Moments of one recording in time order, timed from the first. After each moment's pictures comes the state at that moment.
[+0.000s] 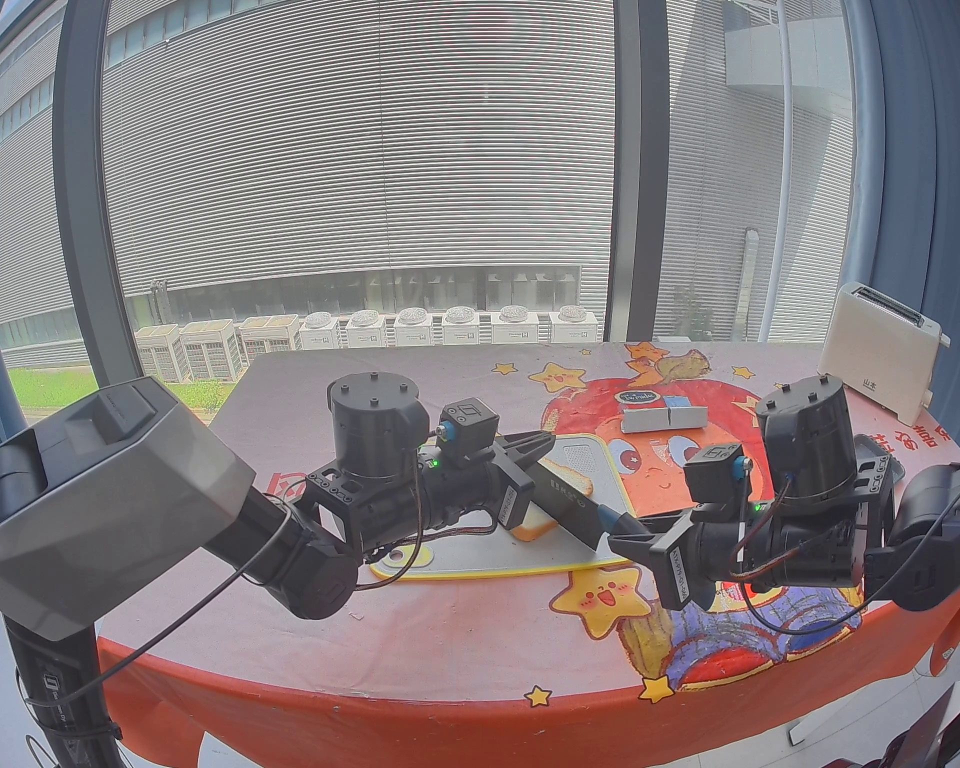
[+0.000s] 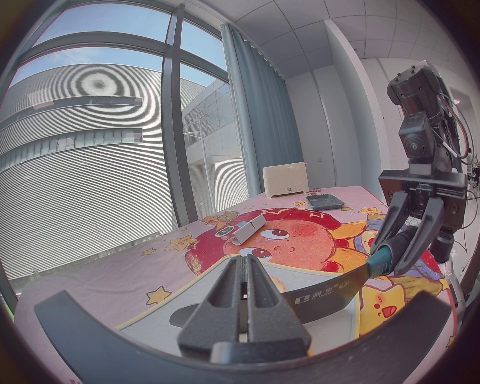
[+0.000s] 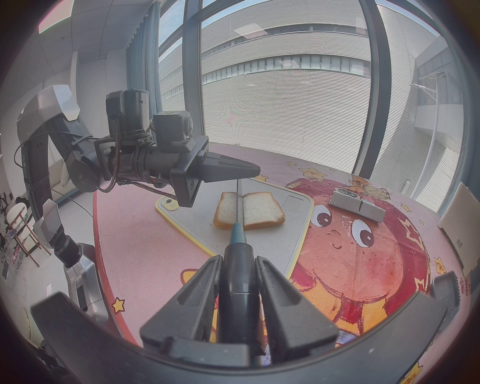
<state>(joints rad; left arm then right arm) -0.60 2.17 -1.03 -1.03 -0.29 0.17 0.68 1.66 -0.76 -0.29 -0.02 0.02</state>
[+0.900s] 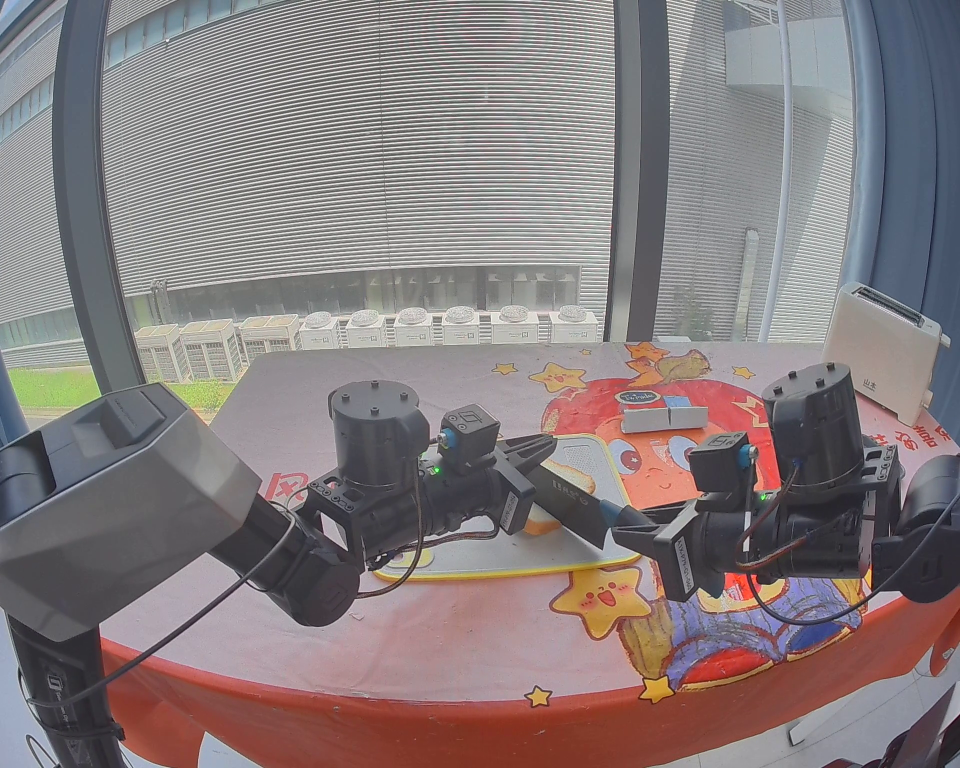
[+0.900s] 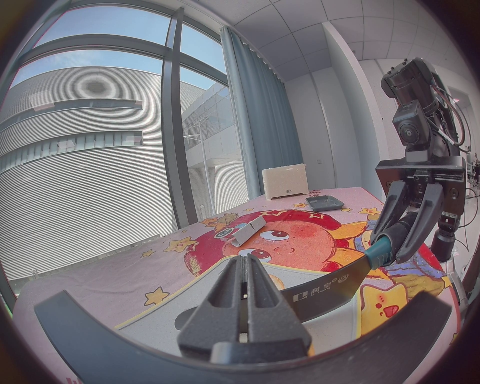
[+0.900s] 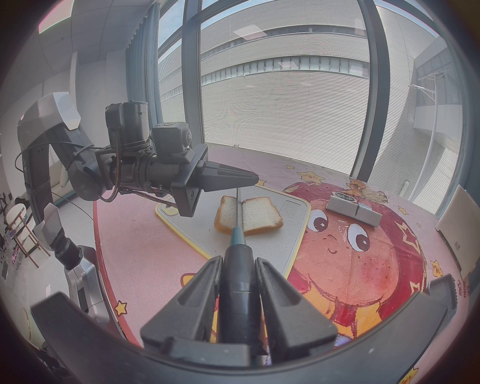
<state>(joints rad) -0.61 2.20 -1.00 -1.05 -0.29 0.18 0.68 1.64 -0.78 -0.26 -0.02 0.02</state>
